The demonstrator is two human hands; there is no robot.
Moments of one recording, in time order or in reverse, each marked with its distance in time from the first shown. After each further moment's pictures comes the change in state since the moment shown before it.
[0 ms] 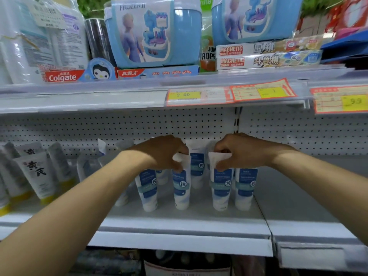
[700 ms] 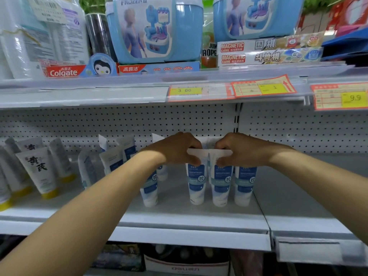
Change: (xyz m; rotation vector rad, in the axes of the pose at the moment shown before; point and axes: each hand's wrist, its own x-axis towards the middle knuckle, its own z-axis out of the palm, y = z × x) left_hand 0.020 0.019 0.010 -0.246 0.083 0.088; right_hand 0.003 0.007 0.010 0.045 -0.016 0.032
